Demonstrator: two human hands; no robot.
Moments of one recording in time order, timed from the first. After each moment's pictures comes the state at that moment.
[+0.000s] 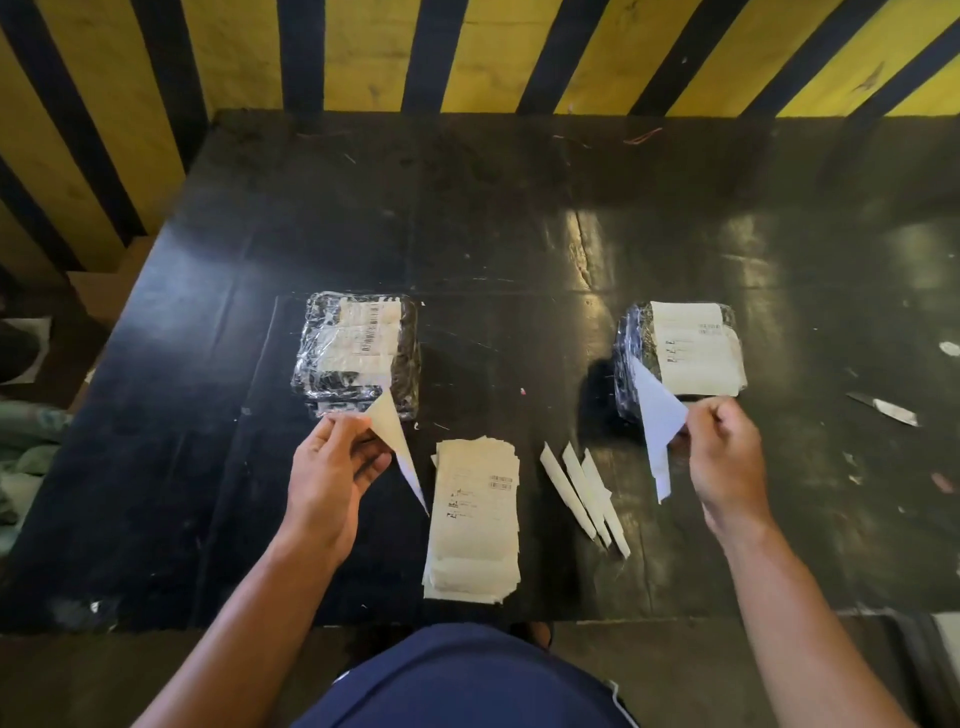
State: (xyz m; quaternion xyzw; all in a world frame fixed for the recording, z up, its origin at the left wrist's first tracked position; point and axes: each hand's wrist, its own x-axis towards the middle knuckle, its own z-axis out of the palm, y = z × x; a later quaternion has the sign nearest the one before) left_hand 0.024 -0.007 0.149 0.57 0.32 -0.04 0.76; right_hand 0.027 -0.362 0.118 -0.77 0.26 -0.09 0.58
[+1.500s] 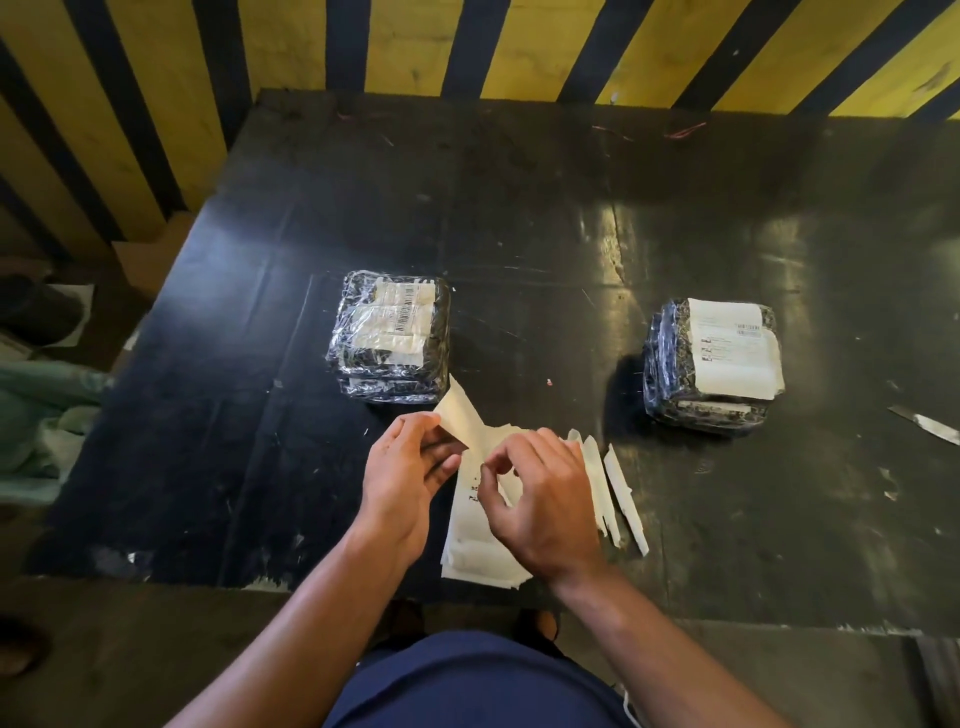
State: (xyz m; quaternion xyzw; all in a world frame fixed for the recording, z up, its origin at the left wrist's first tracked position) left_hand 0.004 -0.042 0.147 0.51 0.35 -0.08 0.78; right_hand -0.018 -0.191 0.112 -0.93 -0.12 -0.12 0.33
